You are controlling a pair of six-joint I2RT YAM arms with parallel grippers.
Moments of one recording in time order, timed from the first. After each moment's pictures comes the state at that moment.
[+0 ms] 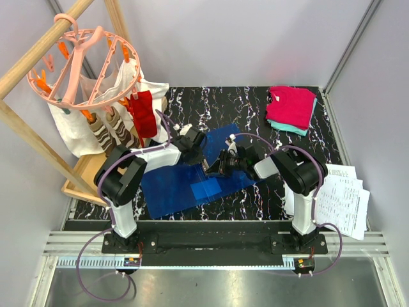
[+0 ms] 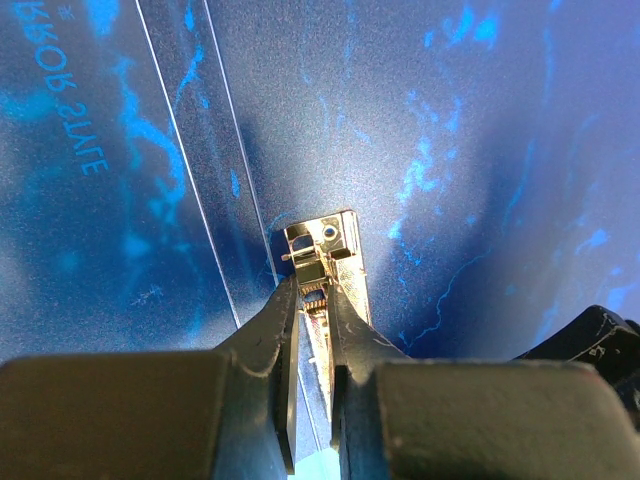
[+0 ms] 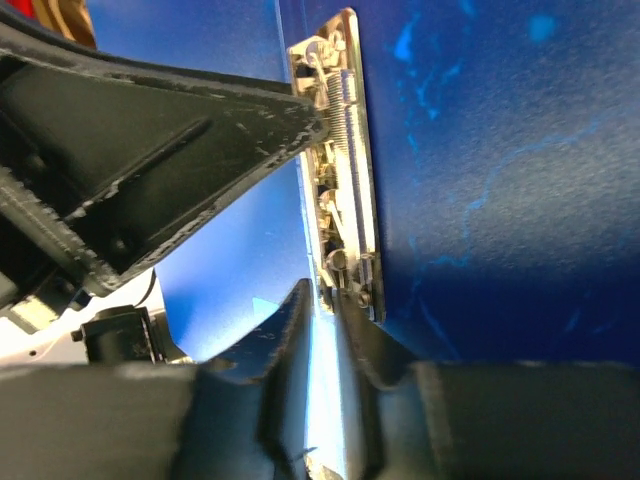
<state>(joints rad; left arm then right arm) -0.64 1.84 1.10 -0.25 -0.17 -0.89 0.55 1.98 0.77 0.65 -0.65 0.97</state>
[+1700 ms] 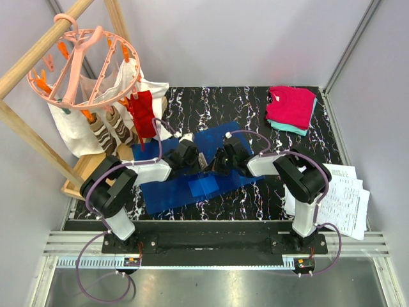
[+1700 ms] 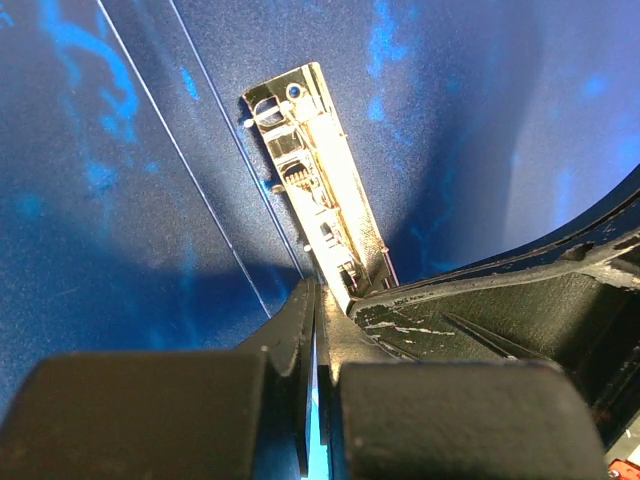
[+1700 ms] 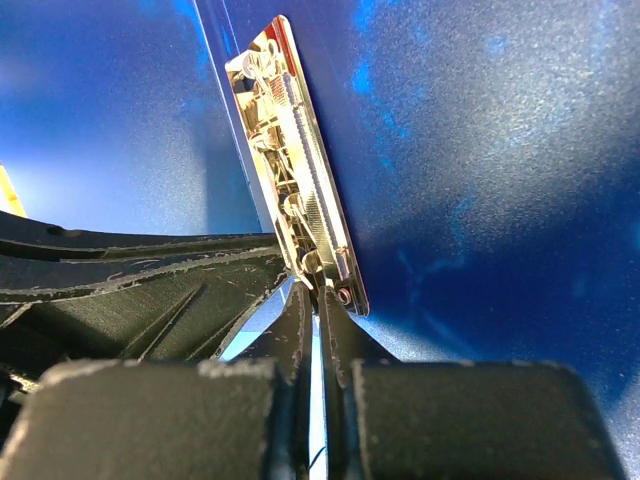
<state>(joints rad) -0.66 1.69 0.81 0.02 -0.06 -0.71 0.66 1.91 0.88 0.25 -0.28 0.94</state>
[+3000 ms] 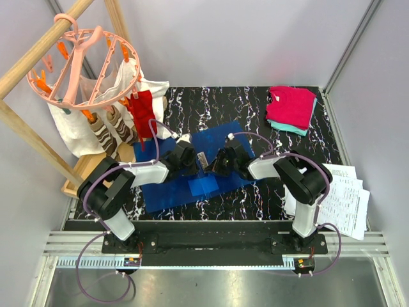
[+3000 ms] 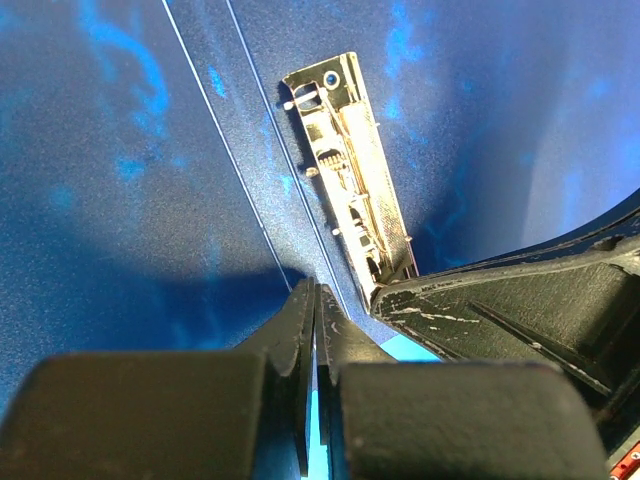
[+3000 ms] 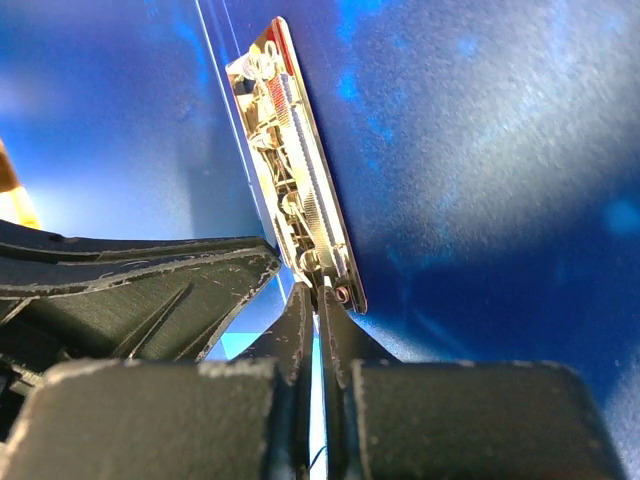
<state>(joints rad) -0.65 1.65 0.76 0.07 -0.06 -0.70 0.67 1.90 0.84 0.31 -0.22 0.99</state>
